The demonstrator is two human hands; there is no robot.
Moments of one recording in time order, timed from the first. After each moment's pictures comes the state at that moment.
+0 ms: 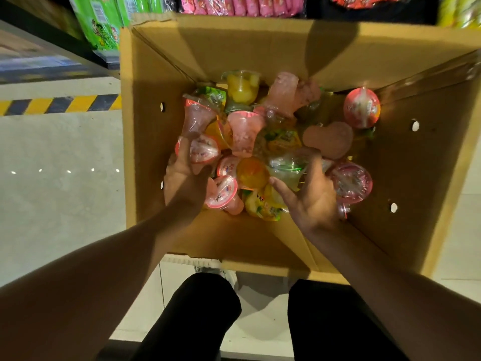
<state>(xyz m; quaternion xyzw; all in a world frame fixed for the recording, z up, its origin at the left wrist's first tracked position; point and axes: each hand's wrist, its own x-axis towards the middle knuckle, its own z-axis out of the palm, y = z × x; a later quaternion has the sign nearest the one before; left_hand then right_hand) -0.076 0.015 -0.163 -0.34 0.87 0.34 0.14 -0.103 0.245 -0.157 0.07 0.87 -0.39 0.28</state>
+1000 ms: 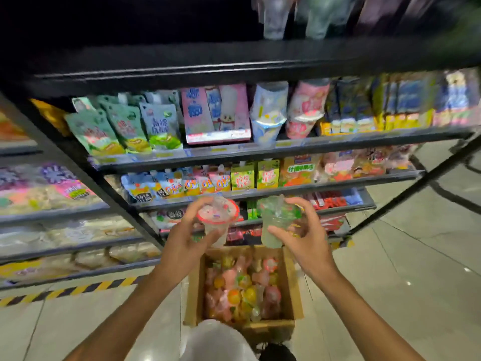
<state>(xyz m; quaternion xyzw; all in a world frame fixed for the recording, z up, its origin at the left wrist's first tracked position) -0.089 0.007 0.599 0.01 0.82 0.57 -0.03 -0.116 0.267 0.597 -0.04 0.77 -0.64 0.00</state>
